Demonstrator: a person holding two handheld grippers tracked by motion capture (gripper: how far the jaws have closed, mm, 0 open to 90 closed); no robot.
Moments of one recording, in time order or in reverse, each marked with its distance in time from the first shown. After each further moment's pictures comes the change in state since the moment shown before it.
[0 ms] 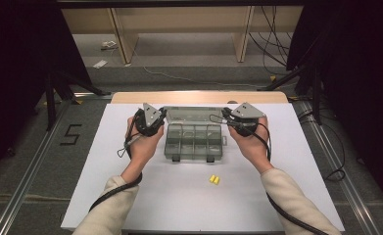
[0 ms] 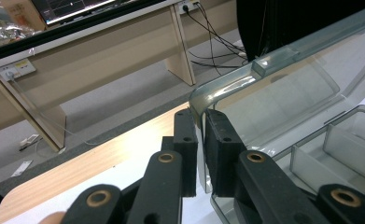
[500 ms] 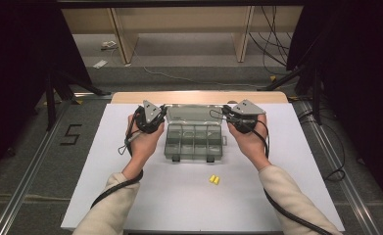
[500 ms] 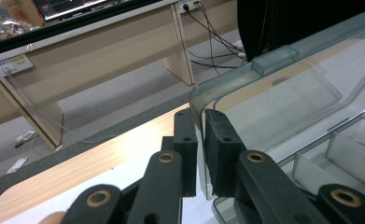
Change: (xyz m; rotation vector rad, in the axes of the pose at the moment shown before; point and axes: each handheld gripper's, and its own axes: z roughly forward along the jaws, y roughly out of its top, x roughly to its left) left arm 0.003 0.004 0.006 0.005 -0.004 -0.023; right arm -0.004 0.002 0.008 -0.007 -0.004 0.038
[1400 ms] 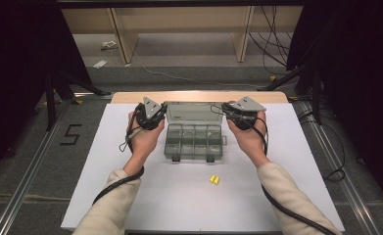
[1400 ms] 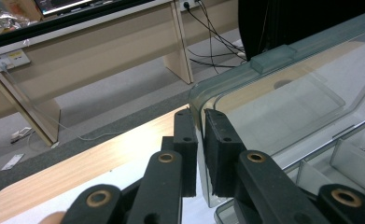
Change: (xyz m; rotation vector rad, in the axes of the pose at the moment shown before) left arm 0.004 0.004 0.008 0.011 -0.004 -0.018; right arm -0.006 0.002 0.009 -0.008 -0.001 0.049
